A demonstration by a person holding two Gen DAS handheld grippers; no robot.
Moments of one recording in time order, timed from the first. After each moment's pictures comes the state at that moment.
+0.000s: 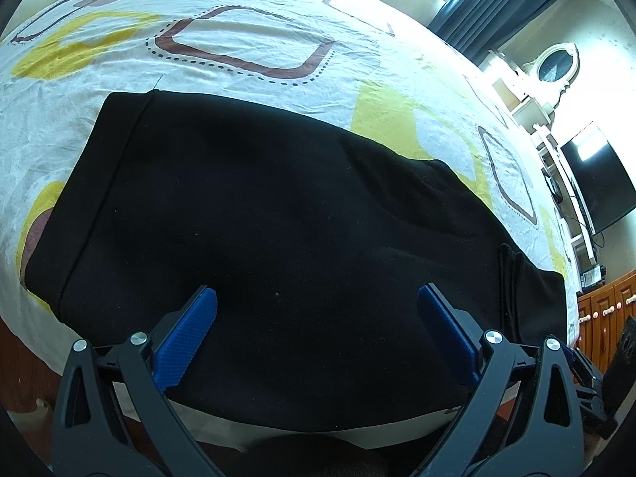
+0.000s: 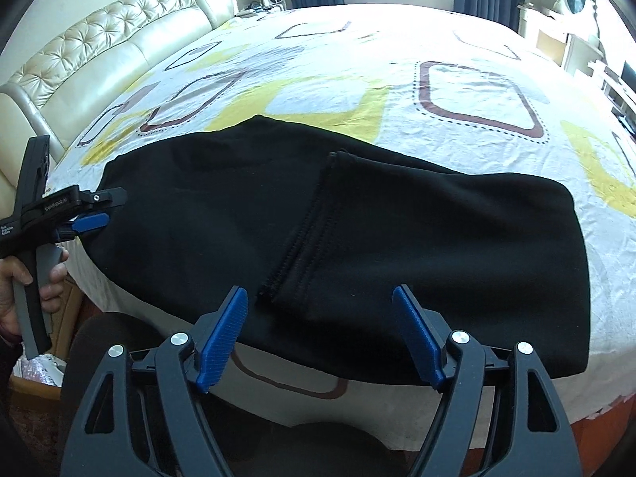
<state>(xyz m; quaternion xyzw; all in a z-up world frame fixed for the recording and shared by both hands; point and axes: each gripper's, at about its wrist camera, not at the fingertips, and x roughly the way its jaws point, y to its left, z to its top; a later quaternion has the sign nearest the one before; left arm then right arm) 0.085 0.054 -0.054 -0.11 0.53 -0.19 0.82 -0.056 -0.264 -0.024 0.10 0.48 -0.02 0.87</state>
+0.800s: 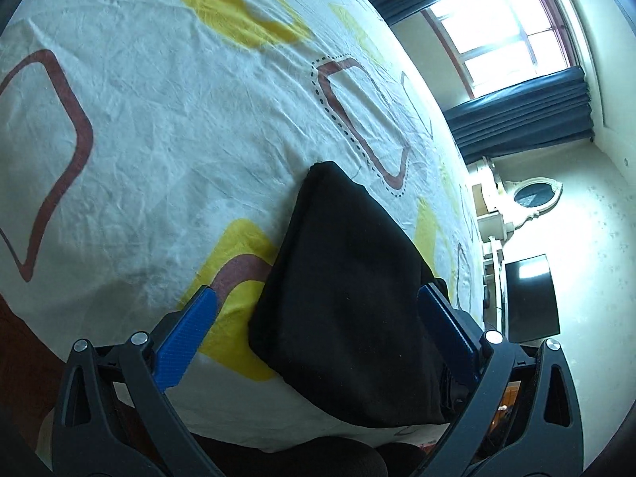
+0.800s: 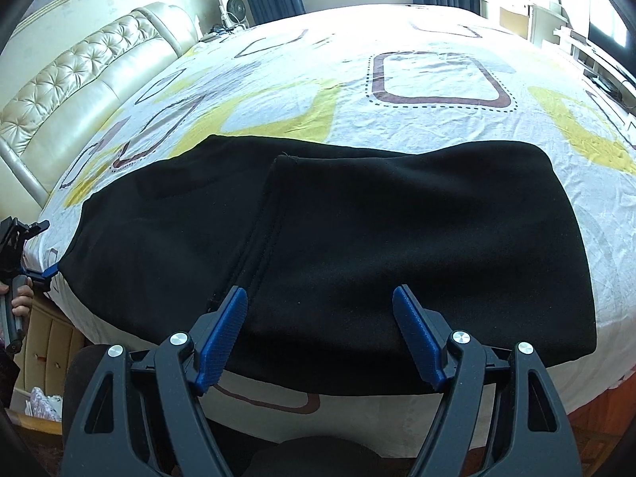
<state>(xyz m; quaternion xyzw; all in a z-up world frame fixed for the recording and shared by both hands) 0.124 0.239 -0.076 -0.36 0.50 -0.19 0.76 -0.059 -0.292 -0.039 0.16 0.46 -0.06 0.87</state>
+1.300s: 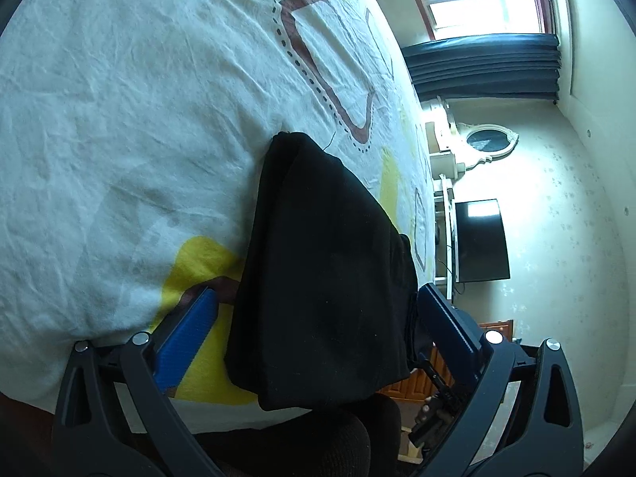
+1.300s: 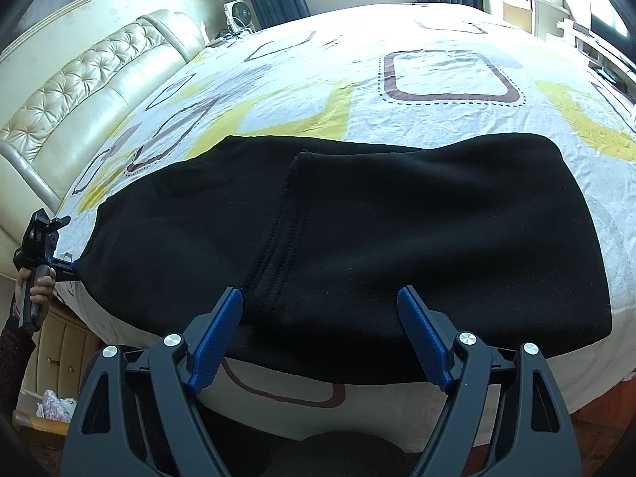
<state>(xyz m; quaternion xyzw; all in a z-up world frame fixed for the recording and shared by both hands) 0.181 0.236 -0.108 -0.37 0.57 -0.32 0.66 -0.065 -0.282 -0.038 0.18 0.45 -0.04 0.87</state>
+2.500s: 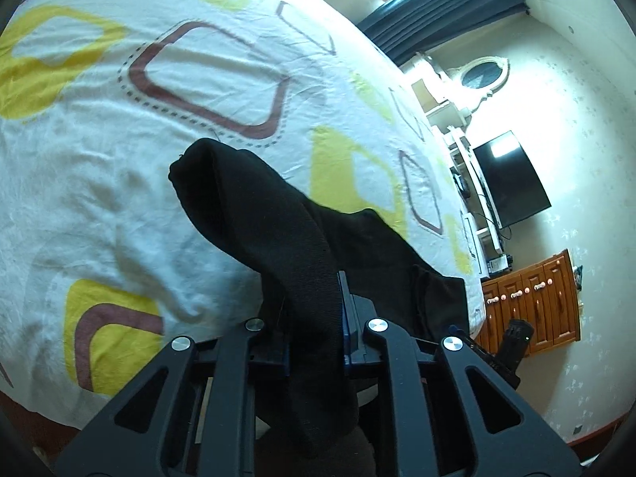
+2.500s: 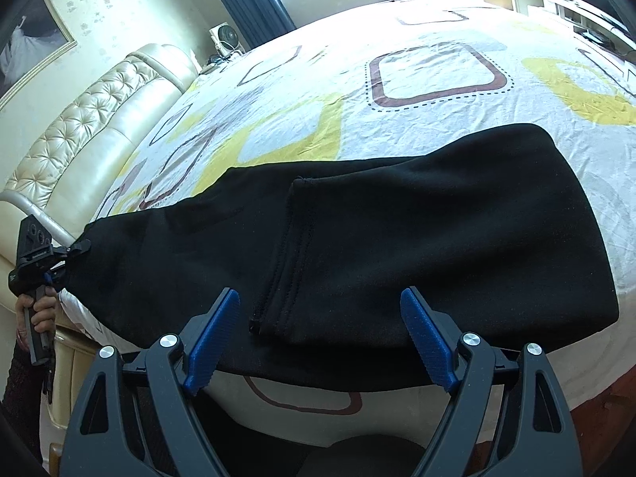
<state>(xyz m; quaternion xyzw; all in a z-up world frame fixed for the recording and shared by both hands) 0.147 0.128 -0.001 -0.19 0.52 -0.36 0.75 -0.069 -0.302 -0.028 0.26 0.42 -0.05 0.87</state>
